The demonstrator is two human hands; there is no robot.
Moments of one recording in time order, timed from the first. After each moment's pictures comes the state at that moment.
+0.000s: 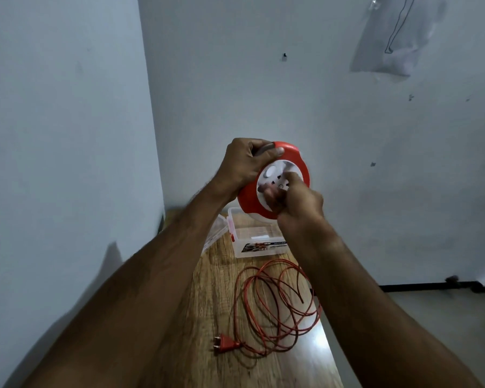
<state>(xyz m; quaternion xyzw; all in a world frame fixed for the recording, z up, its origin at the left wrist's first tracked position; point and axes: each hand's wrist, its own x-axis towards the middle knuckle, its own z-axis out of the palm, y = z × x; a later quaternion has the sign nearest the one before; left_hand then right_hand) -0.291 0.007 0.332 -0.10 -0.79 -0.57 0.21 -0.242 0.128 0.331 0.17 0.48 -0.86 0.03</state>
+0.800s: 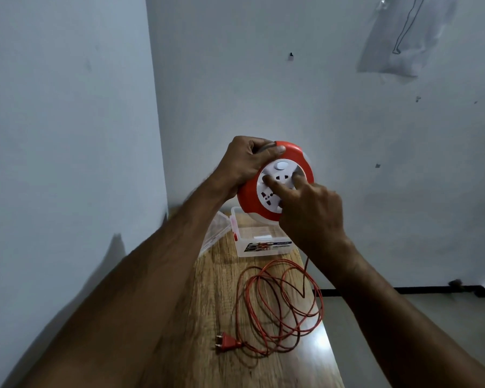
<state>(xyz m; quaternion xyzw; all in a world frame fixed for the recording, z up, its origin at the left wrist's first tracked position) -0.290 -0.004 0.333 -0.10 -0.78 -0.60 0.16 -0.246 0.165 0.303 -0.29 0.88 0.03 -0.36</state>
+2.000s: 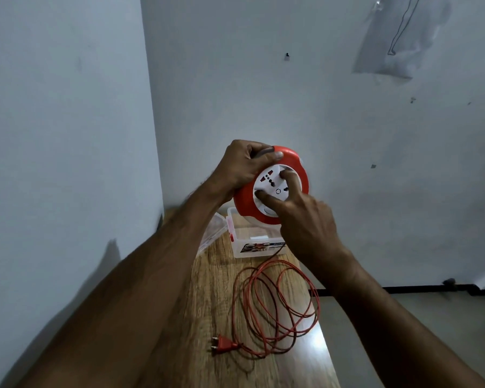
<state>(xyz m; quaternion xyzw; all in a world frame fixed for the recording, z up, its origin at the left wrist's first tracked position) -0.291 -0.003 0.329 -0.11 -0.78 -0.60 0.17 -0.229 0.166 0.307 -0.30 0.92 0.02 -0.25</state>
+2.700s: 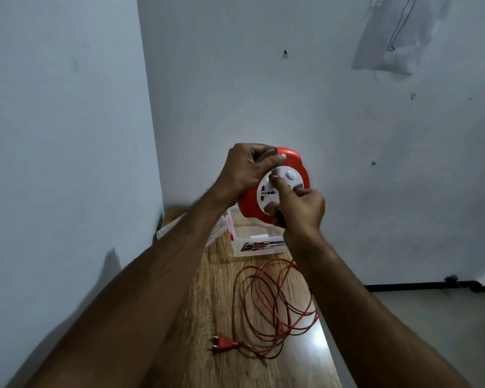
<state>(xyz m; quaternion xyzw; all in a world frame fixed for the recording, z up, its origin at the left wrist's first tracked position) -0.292 0.011 0.321 -0.10 -0.79 -0.56 0.21 -0.254 0.136 0.294 0.12 0.70 -0.70 -0.07</state>
